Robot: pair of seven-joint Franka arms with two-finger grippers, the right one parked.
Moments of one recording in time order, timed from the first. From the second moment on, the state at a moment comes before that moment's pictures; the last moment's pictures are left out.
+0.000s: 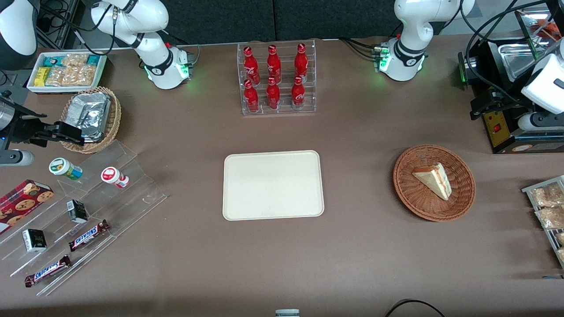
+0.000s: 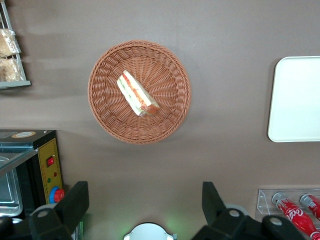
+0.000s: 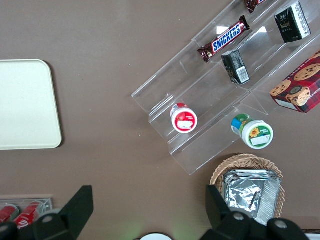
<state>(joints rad) -0.02 -0.01 -0.05 -1.52 0.00 1.42 -0.08</state>
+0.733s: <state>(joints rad) -0.01 0.06 -0.03 -1.52 0.05 1.44 -0.15</state>
